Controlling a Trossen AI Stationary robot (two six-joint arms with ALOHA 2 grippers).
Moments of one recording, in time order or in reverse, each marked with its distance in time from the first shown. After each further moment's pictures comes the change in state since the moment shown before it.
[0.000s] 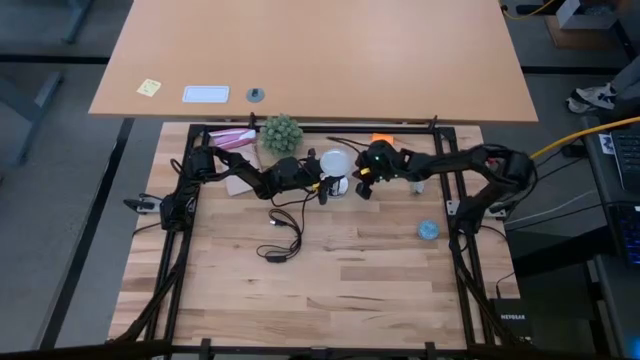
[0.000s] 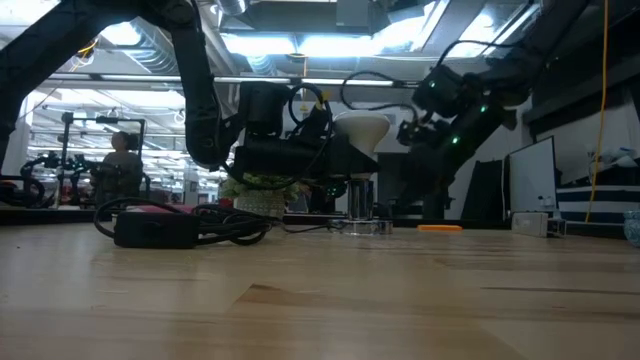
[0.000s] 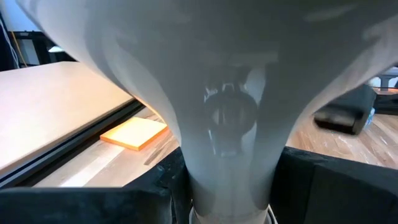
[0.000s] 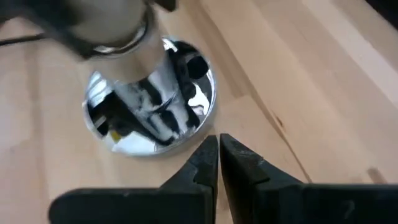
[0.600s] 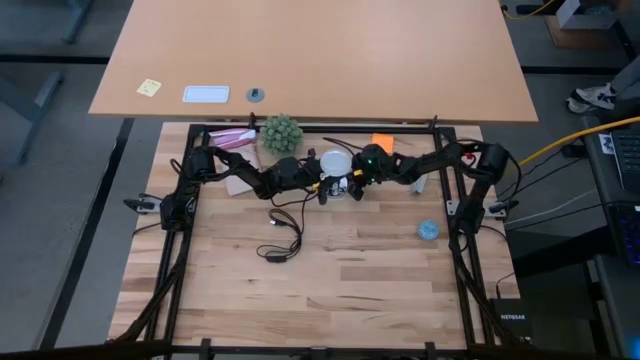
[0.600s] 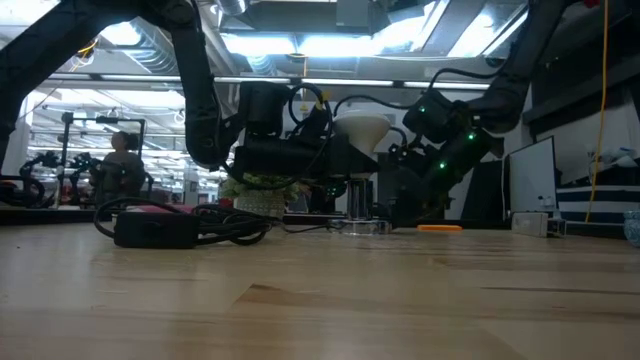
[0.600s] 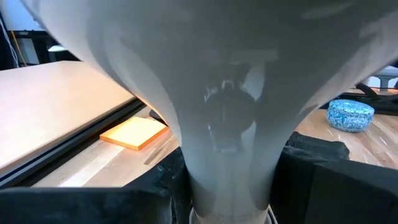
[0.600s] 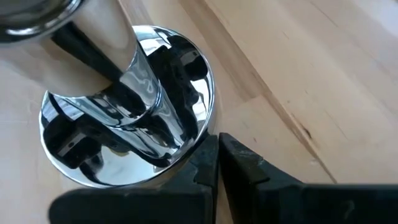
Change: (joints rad) left arm 0.000 0.000 0.000 -0.001 0.001 -0.003; right arm 0.000 0.191 0.002 0.200 -0.024 0.055
